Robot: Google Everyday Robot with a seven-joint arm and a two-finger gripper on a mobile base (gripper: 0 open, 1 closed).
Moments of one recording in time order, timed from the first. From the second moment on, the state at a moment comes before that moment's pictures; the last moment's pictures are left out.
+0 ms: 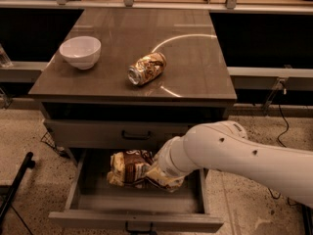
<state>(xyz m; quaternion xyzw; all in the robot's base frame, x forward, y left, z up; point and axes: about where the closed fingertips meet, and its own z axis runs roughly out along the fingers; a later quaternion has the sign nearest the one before) 0.444 -0.002 0.668 -0.54 0.79 0.13 0.26</state>
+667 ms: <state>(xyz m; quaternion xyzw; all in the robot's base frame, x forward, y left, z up) 0.500 -0.027 0.580 -0.51 0.80 0.13 0.31</state>
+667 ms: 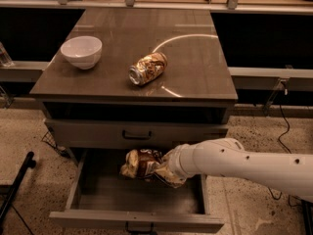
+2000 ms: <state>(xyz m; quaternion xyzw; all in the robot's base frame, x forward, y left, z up) 0.495 -0.034 0.484 -0.49 0.81 0.15 0.30</state>
